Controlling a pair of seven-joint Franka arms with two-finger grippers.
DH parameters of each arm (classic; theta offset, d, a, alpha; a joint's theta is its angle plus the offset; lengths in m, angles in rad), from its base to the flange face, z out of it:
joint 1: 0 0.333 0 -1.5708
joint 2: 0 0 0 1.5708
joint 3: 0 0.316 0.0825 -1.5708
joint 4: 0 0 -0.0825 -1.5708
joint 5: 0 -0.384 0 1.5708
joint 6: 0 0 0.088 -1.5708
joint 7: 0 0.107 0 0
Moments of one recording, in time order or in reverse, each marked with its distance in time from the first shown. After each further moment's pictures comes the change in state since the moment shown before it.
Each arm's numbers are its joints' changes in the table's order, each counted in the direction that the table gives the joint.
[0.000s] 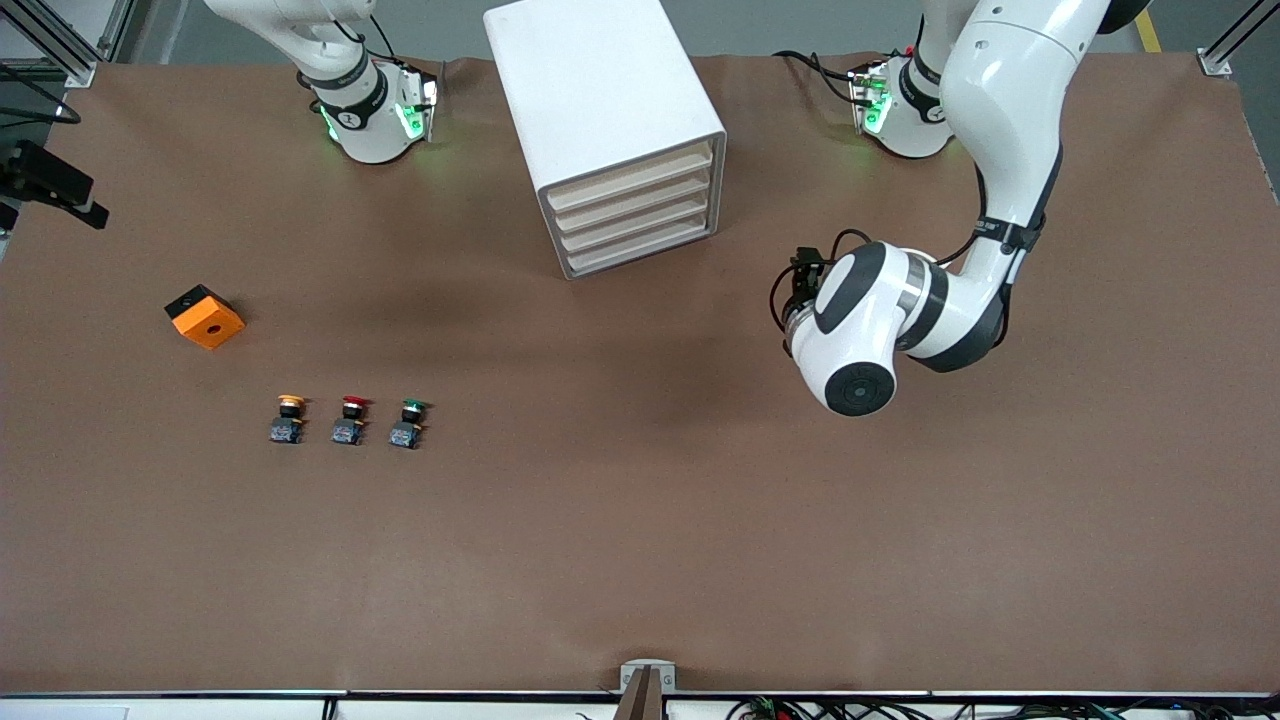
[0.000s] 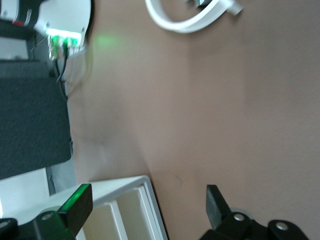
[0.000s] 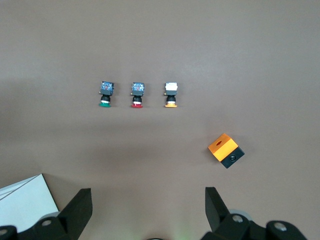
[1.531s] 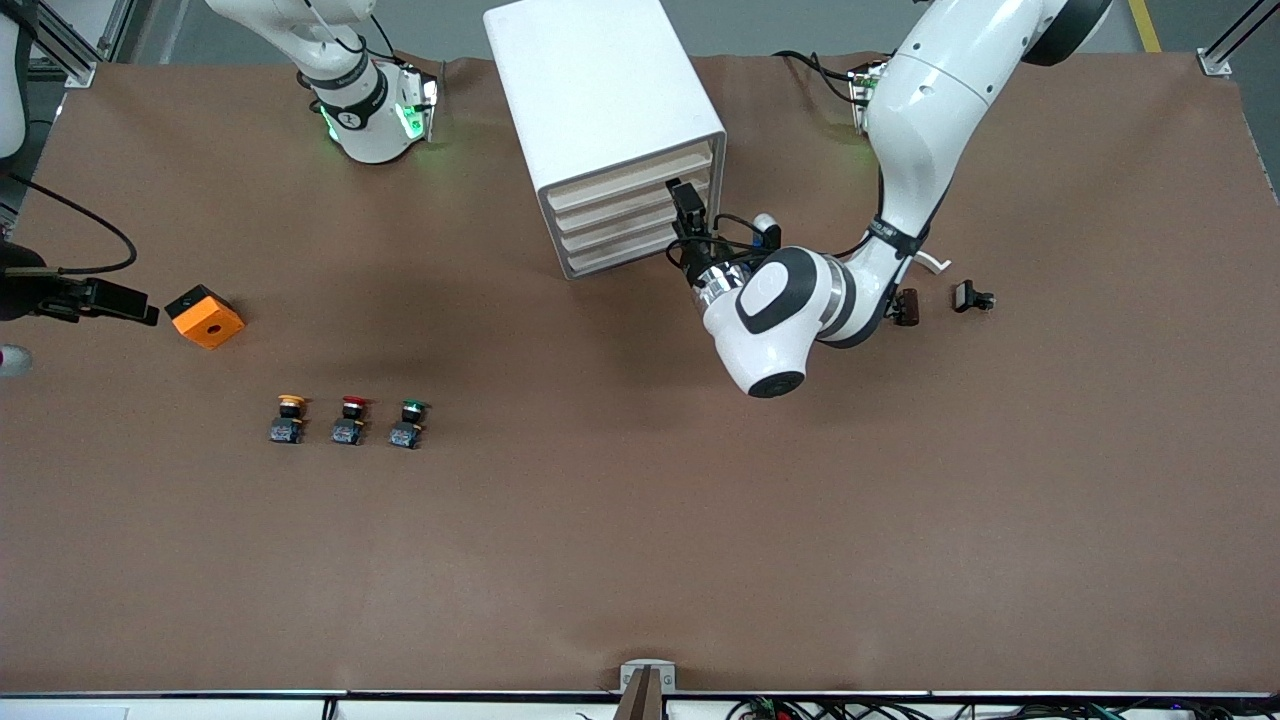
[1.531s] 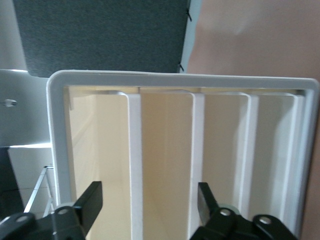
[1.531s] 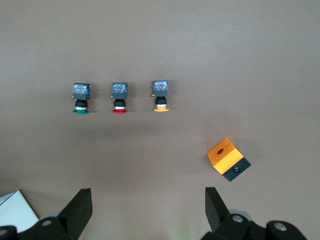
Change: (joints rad) left arm -0.121 0.108 -0.001 -0.003 0.594 0.133 -0.374; right arm -0.049 0.226 -0.004 -0.011 0.000 -0.102 -0.001
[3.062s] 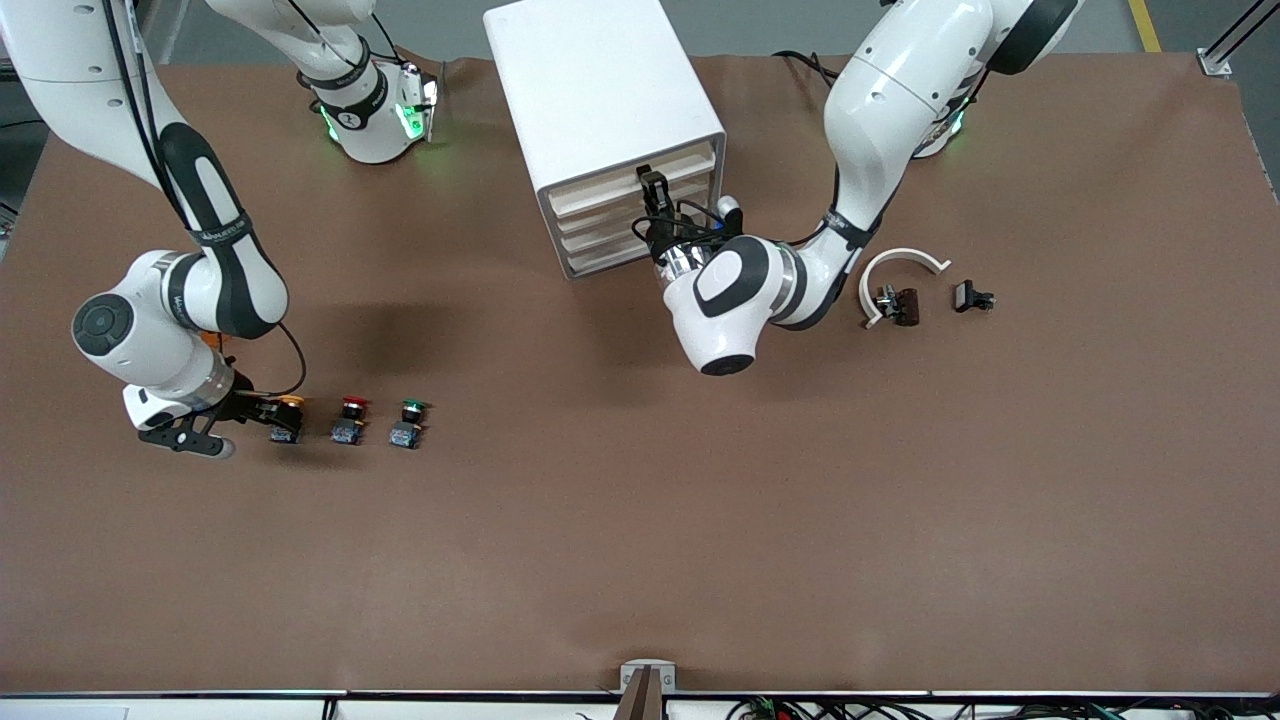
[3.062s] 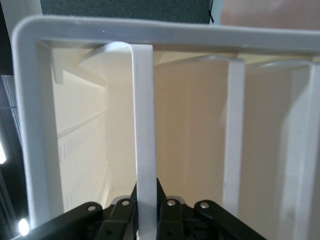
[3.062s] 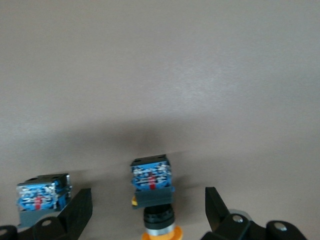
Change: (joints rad) left arm -0.090 0.043 0.029 -0.009 0.099 0.015 0.002; right arm 0.013 0.285 0.021 0.541 -0.021 -1.059 0.124
